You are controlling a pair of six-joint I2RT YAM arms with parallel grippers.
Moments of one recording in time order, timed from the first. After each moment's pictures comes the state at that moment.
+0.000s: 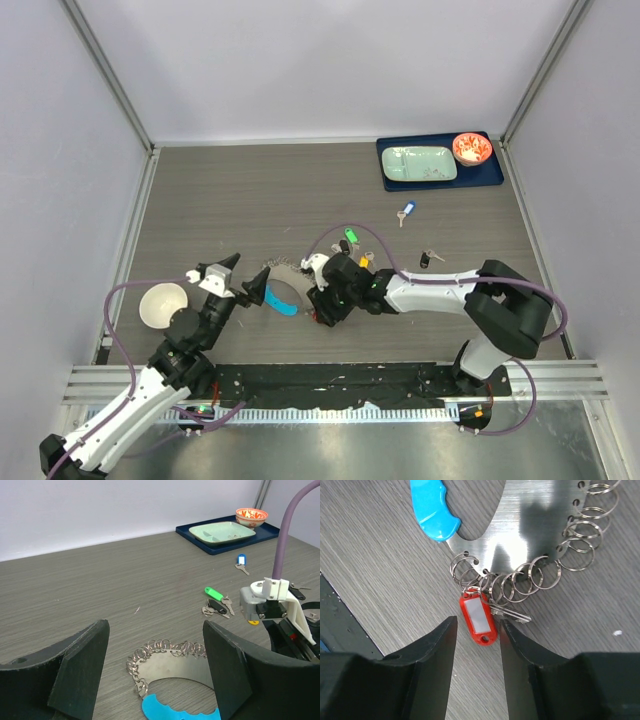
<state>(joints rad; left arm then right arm) -0.71 0.18 0.06 0.28 -0.27 0.00 1.01 1.58 0.80 -0.10 -0.13 0.20</state>
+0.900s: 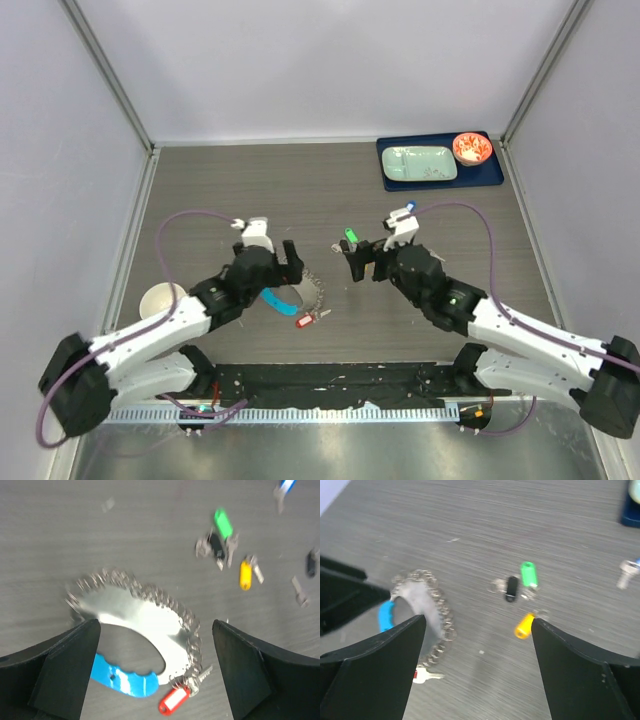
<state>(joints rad) -0.76 0.93 0.52 -0.04 -0.37 -0.56 0.89 0.98 0.65 0.03 0.33 0.32</state>
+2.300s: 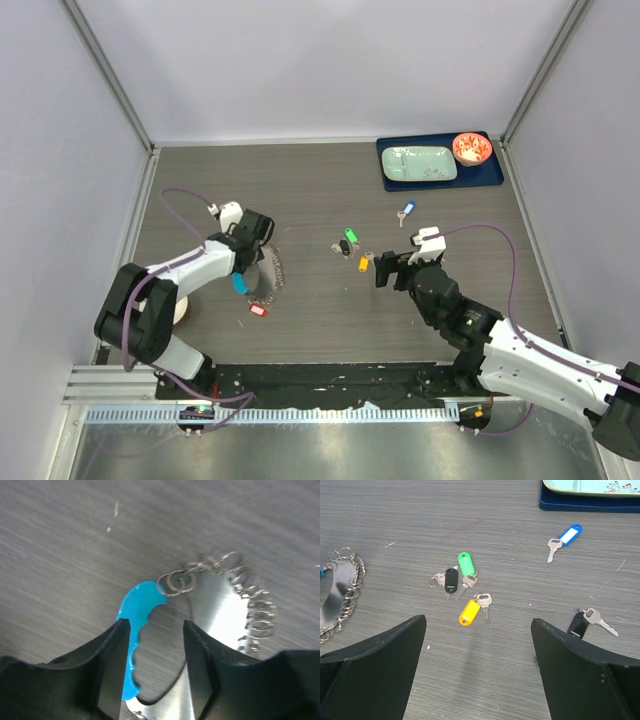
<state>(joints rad) -0.46 1.52 0.79 -0.36 -0.56 -0.78 0.89 0.72 0.41 0.03 0.60 0.32</state>
